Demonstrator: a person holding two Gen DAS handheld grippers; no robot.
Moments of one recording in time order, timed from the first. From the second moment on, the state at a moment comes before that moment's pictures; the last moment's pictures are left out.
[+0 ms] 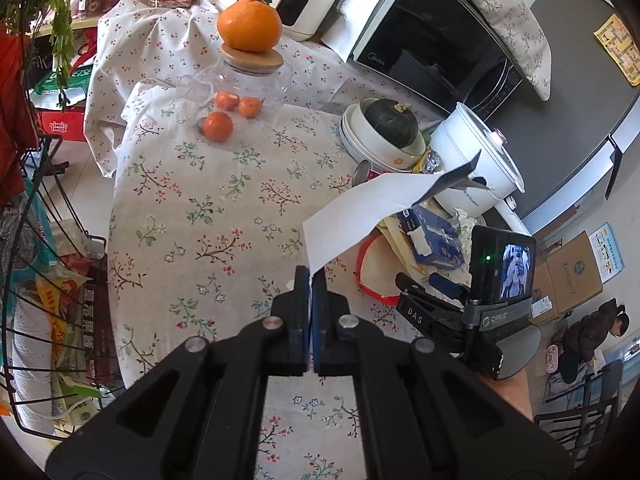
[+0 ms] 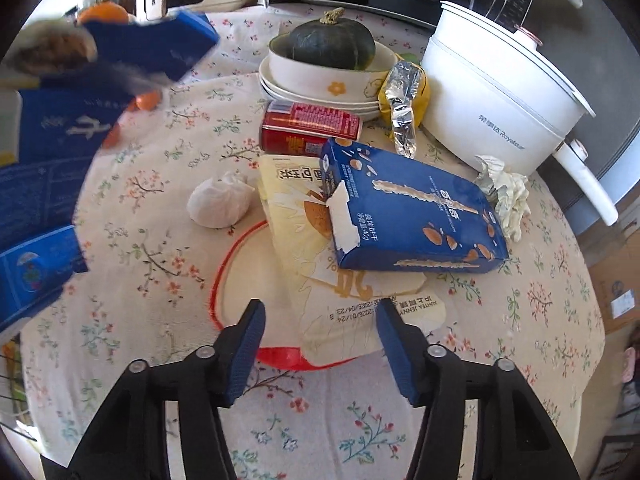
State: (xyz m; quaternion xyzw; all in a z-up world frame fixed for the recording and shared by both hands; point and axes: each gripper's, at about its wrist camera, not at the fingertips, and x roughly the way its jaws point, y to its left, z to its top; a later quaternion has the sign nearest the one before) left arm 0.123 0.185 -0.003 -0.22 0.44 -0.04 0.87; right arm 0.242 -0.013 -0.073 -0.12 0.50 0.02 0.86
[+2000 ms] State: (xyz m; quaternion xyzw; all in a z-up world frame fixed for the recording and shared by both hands) left arm 0.088 -0.062 -0.001 -0.06 0.47 -0.25 0.84; right arm 0.041 -0.389 0.022 0.04 0.45 -0.09 0.89
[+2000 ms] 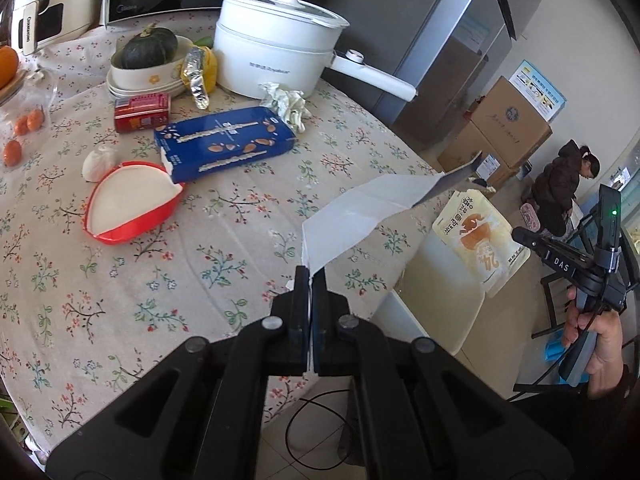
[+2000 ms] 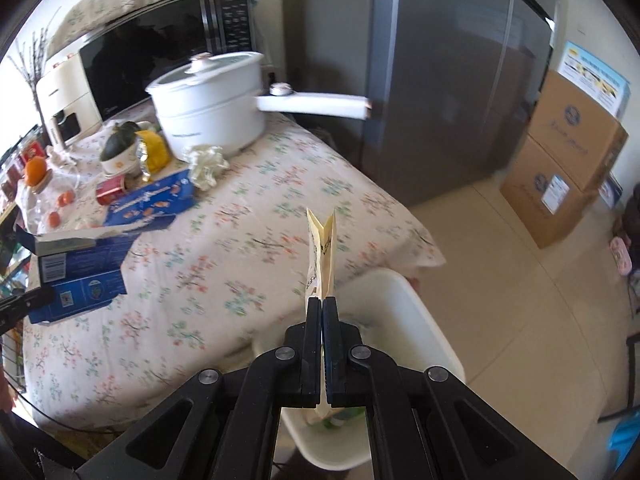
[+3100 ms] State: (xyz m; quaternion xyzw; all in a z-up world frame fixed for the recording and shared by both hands) left arm 0.072 -0.274 -0.057 -0.05 0.57 -0.32 0.76; right arm -0.001 -0.498 -0.031 0.16 0.50 -0.16 0.83
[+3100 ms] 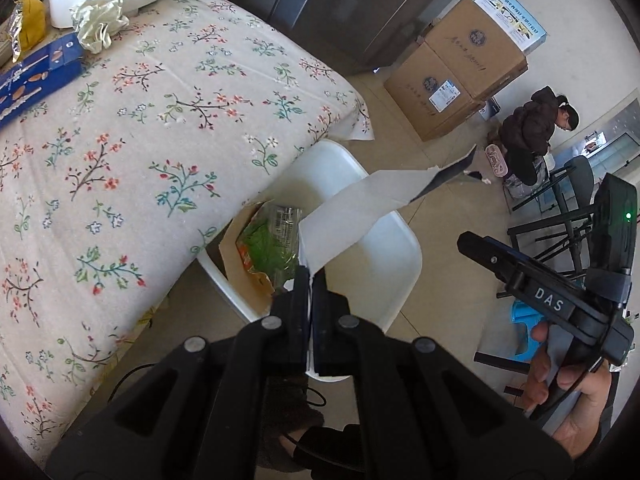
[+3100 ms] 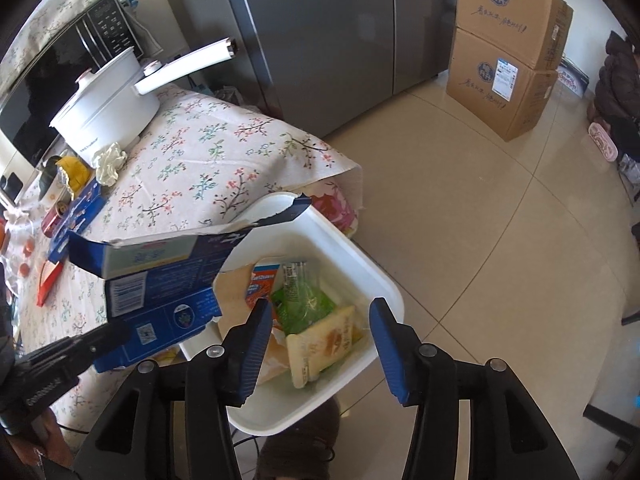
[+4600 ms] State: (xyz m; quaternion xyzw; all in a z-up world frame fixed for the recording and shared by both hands) left arm 0.171 -0.007 -0.085 0.18 0.47 -0.11 0.86; right arm 0.118 -0.332 -0.019 0.05 0.52 -0.07 0.85
